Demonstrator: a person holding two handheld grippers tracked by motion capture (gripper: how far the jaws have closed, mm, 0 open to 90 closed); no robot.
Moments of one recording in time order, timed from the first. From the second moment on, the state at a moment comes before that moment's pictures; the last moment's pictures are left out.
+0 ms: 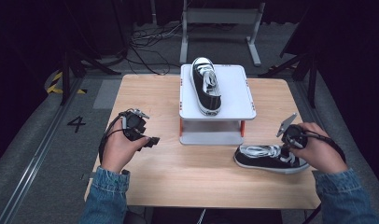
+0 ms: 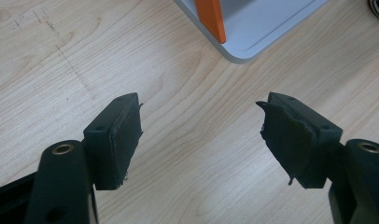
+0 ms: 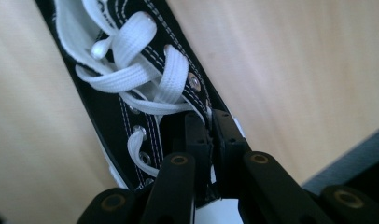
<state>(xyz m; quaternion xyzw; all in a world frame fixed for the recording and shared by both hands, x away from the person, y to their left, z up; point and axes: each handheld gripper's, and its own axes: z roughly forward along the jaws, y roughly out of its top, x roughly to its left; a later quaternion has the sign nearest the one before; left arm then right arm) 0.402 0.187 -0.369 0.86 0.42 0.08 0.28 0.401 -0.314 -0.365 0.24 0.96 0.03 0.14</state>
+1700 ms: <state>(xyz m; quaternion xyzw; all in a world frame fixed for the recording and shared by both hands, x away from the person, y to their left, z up) 0.408 0.177 -0.376 0.87 0.41 0.07 0.26 0.359 -0.326 -0.349 0.40 0.88 0.23 0.07</state>
